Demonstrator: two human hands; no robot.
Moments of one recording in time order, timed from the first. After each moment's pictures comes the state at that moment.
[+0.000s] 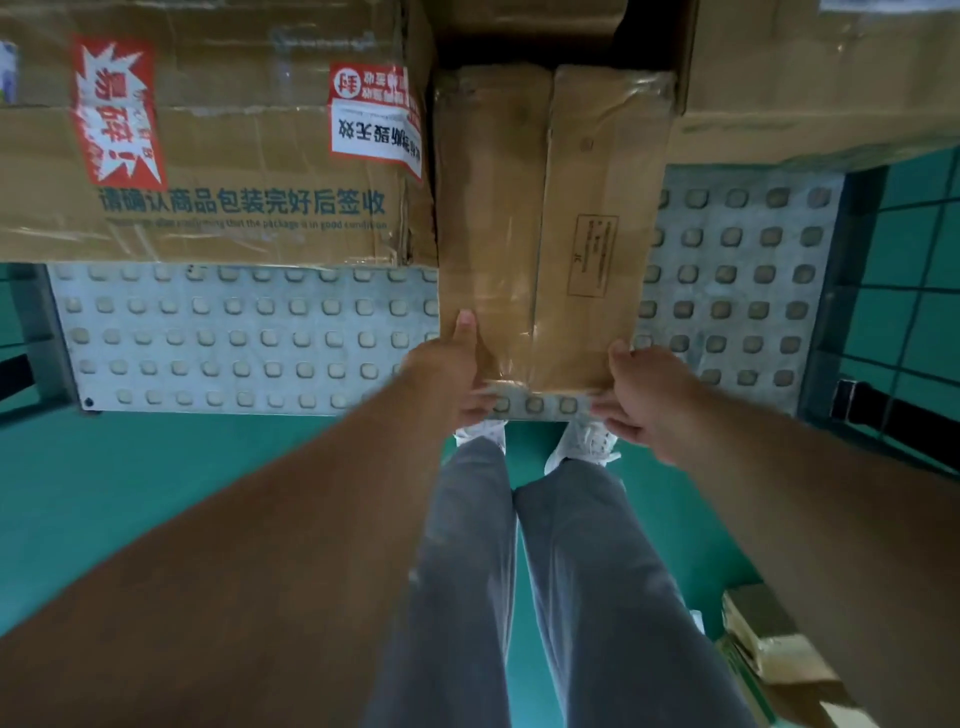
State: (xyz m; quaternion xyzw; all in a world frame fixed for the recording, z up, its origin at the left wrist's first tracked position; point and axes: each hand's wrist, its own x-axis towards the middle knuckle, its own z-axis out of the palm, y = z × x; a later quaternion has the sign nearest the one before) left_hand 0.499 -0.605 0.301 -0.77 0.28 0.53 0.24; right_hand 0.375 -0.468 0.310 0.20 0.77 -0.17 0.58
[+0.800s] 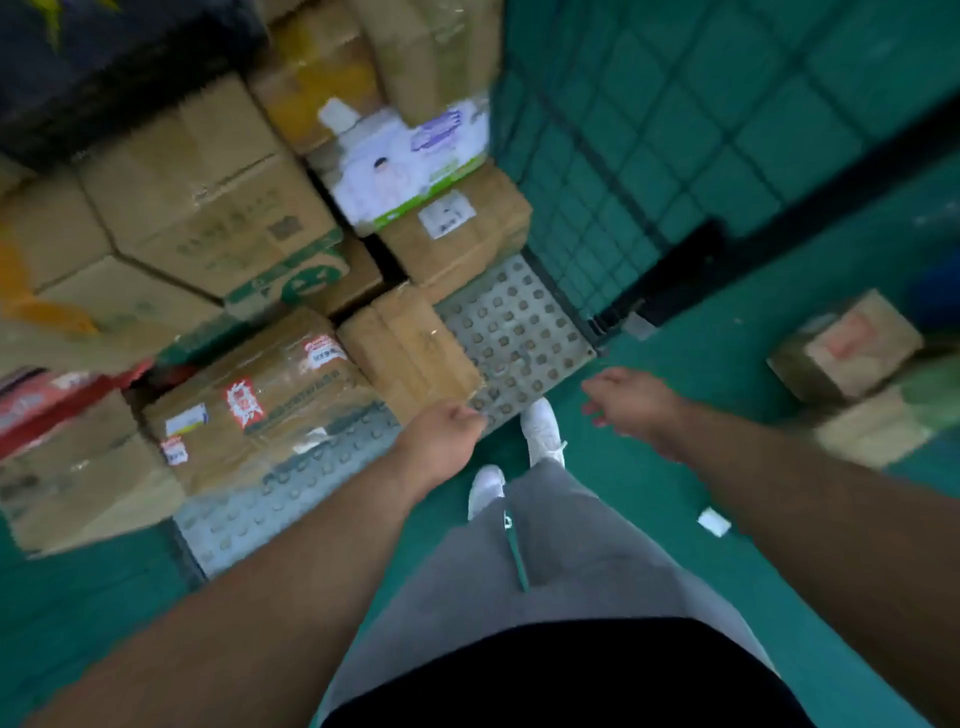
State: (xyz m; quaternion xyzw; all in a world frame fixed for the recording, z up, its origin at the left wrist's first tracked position) left_hand 0.521 -0.495 0.683 -0.29 0.77 0.43 0.36; right_hand 0.437 -0.275 0.670 0.18 0.80 -0.35 0.45
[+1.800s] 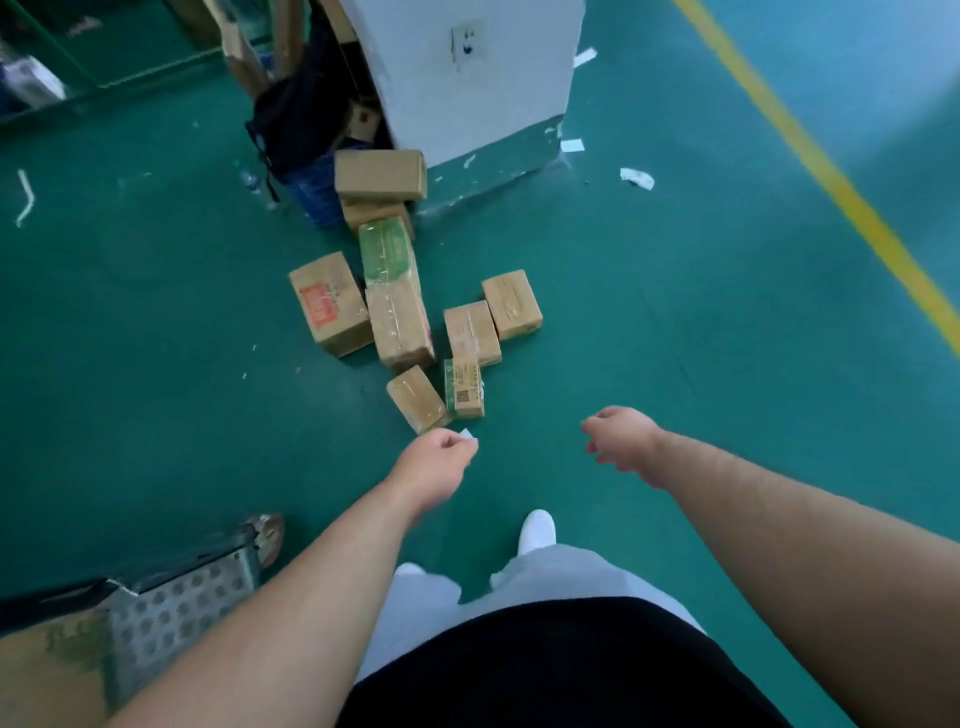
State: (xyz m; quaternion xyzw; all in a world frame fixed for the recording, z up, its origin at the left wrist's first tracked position) left_hand 0.717 0.158 0.720 0.19 0.79 0.17 0.55; right_hand 0.927 0.289 0.703 0.67 0.50 -0.54 0.13
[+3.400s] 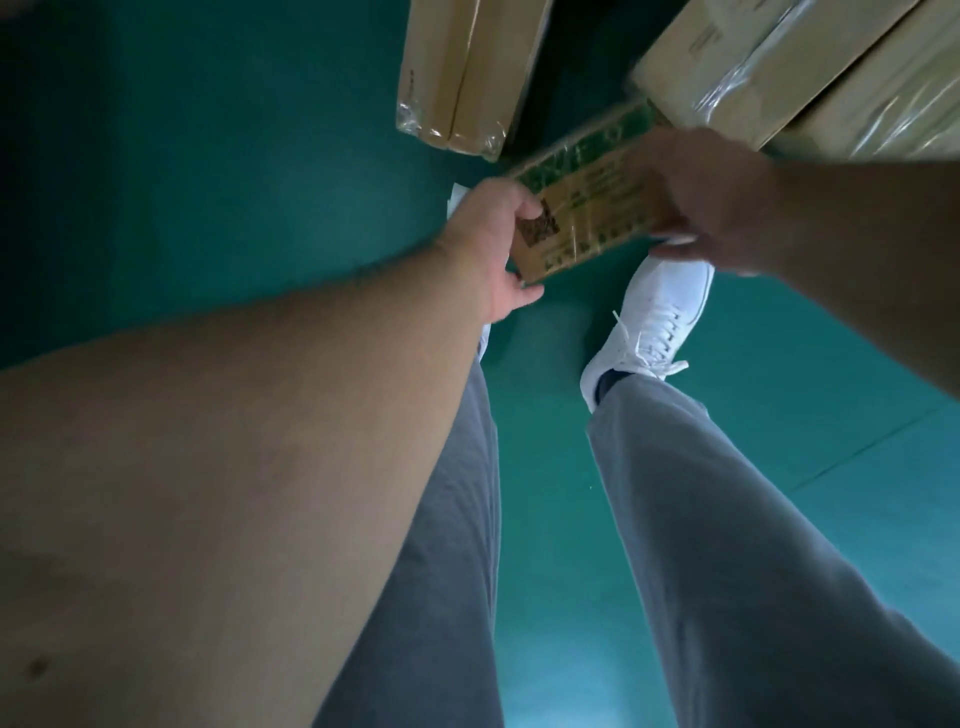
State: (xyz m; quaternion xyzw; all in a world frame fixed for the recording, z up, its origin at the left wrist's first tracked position) left_hand 0.628 0.347 0.173 -0.56 0.47 0.49 0.47; right_hand 0.638 0.515 0.153 0.49 0.52 -0.52 0.47
